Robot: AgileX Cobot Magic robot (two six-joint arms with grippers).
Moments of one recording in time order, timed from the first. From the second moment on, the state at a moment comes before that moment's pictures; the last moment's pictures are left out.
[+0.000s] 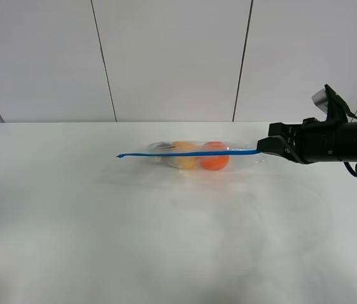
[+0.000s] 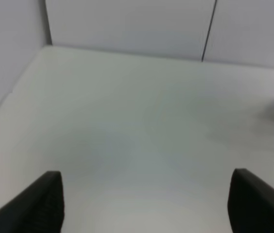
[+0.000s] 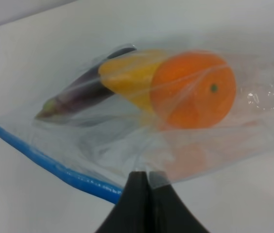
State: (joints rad) left arm 0.05 0.00 -0.64 0.08 1.05 -0.07; right arm -0.03 1.50 -0.72 1.51 0.60 -1.25
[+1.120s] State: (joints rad) left arm 0.05 0.00 -0.49 0.08 1.06 -0.07; right arm -0.03 1.50 -0.72 1.51 0.60 -1.25
